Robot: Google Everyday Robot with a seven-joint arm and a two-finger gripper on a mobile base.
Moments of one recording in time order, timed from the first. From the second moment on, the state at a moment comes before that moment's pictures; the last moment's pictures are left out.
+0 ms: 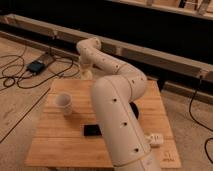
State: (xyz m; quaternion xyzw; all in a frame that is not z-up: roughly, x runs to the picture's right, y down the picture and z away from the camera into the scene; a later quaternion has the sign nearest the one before) arm -0.140 -0.129 0.969 -0.20 -0.04 0.46 0.86
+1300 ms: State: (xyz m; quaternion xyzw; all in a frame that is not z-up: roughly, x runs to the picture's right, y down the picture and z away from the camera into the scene) arm -0.221 -0.064 0.814 -0.19 -0.27 0.42 0.84
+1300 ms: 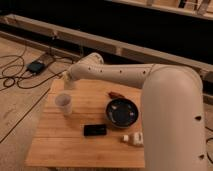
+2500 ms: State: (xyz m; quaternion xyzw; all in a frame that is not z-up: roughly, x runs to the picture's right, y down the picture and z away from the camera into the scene) arm -0.260 -0.019 0.793 -0.21 -0.32 0.35 0.86
